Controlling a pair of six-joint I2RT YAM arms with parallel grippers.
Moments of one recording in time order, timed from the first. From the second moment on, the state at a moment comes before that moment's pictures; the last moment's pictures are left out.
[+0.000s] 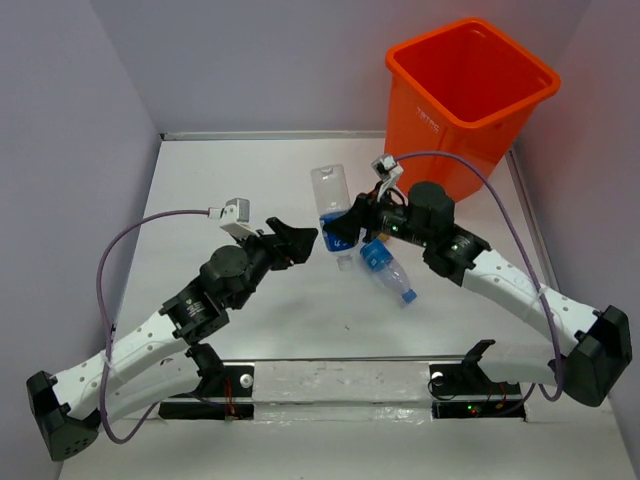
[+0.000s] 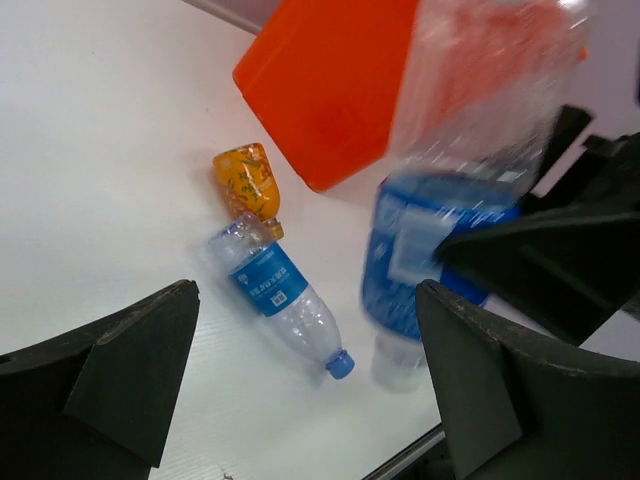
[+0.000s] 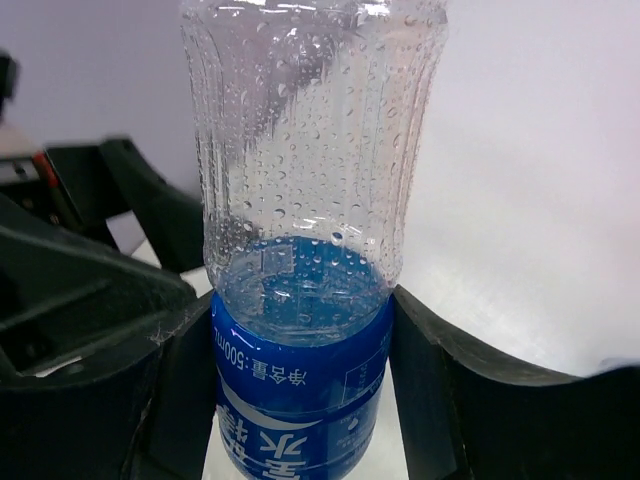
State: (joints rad) left arm -0.90 0.74 0.67 -0.03 -0.40 -0.79; right arm 0.72 1.21 0.96 0.09 -0.35 0.50
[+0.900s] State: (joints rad) left arm -0.90 1.29 0.69 0.12 -0.26 -0.91; right arm 0.13 1.78 2.05 -0.31 0.35 0.08
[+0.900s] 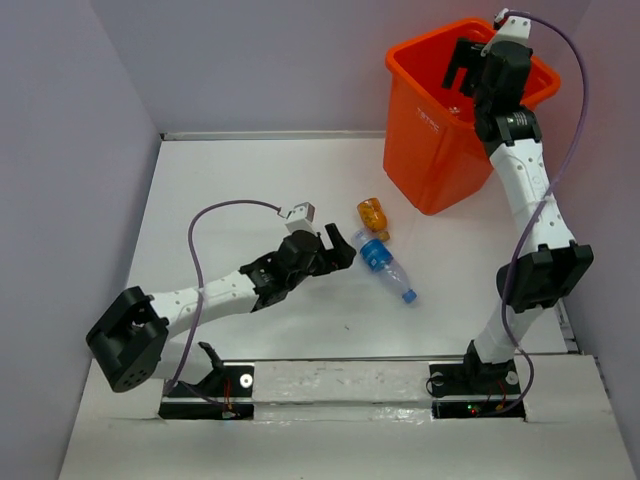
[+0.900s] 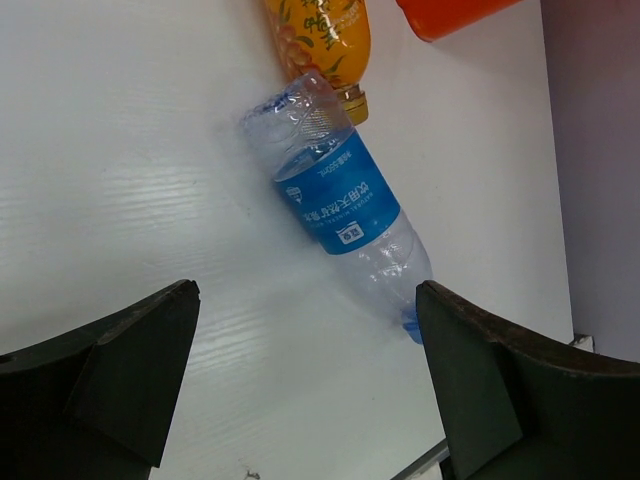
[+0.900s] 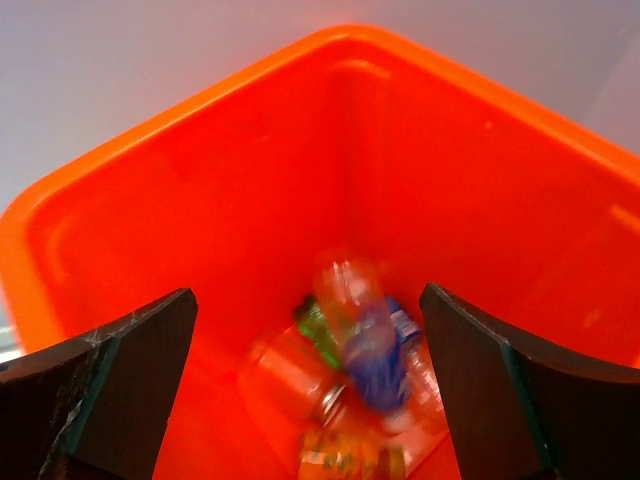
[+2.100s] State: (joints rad) left arm -0.90 1.97 1.17 0.12 -0.31 -0.85; right arm 0.37 1.32 1.00 -0.15 0.00 0.33
